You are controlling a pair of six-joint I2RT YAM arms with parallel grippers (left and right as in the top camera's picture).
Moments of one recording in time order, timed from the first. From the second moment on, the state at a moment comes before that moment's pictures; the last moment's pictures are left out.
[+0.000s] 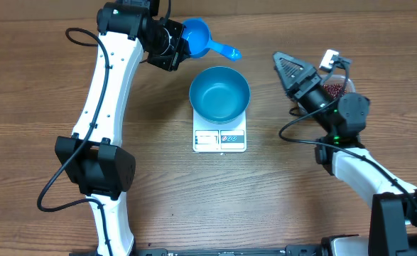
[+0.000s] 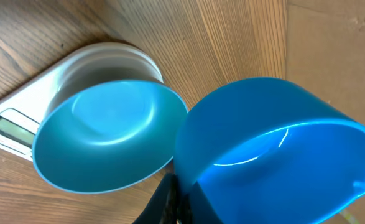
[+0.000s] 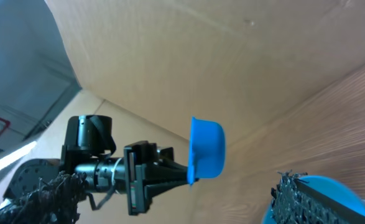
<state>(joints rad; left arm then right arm) -0.21 2.14 2.27 -1.25 0.39 -1.40 0.10 1.53 0.65 1.05 -0.58 1.25</state>
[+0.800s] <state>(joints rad) -0.35 2.14 2.27 -1.23 0.31 -1.47 0.27 1.53 0.65 0.97 -0.32 1.28</state>
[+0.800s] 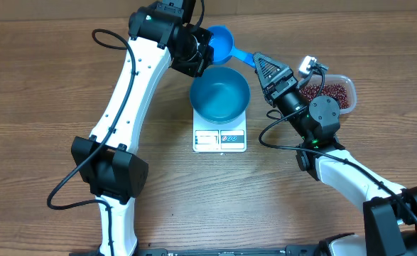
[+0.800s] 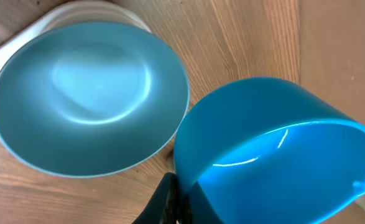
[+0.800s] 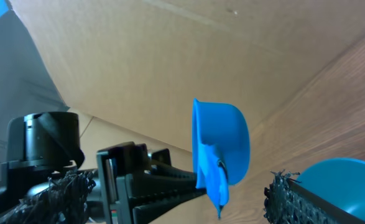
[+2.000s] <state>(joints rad) -0.44 2.14 2.27 -1.17 0.29 -1.17 0.27 1.53 0.65 0.92 -0.35 1.23</state>
